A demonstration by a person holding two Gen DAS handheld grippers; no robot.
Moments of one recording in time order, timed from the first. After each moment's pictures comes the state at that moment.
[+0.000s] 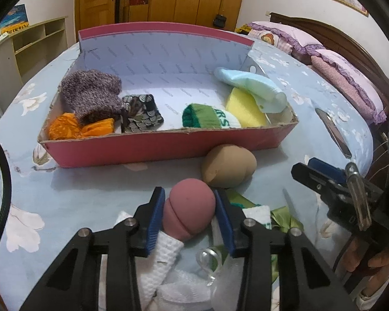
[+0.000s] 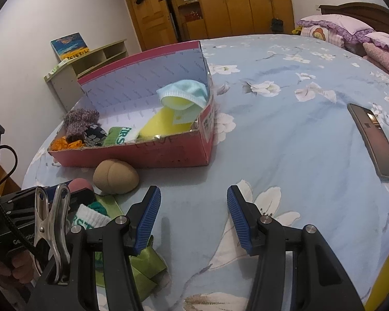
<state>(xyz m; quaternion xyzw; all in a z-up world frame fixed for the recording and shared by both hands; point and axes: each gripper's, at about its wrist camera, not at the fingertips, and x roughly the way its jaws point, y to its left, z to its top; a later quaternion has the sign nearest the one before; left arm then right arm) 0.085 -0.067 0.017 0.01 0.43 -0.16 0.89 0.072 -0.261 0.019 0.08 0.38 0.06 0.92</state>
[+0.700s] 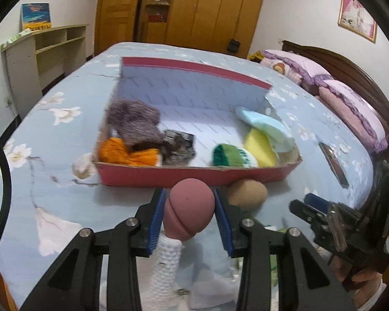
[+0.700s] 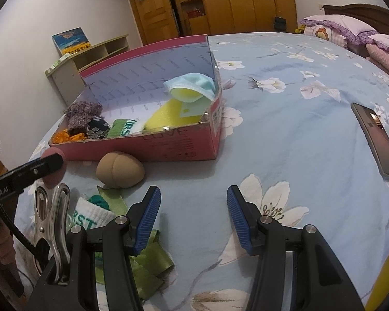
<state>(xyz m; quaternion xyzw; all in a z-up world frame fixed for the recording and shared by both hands) 0.077 -0.021 0.051 -0.04 0.38 -0.12 0.92 0.071 -0.250 0.017 0.07 0.39 0.06 0.92</state>
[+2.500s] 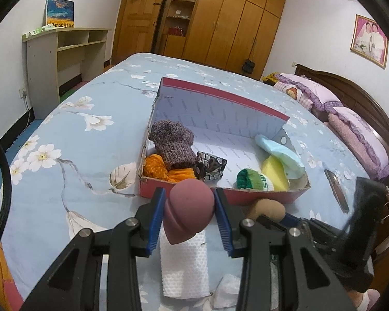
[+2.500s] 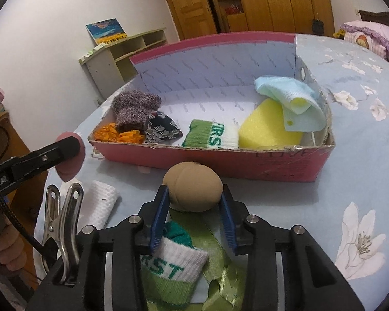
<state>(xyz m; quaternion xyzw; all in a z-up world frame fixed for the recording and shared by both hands) 0.068 0.021 0.068 -0.08 0.34 -0.09 0.93 0.094 -0.174 0.018 0.07 0.38 0.17 0.91</state>
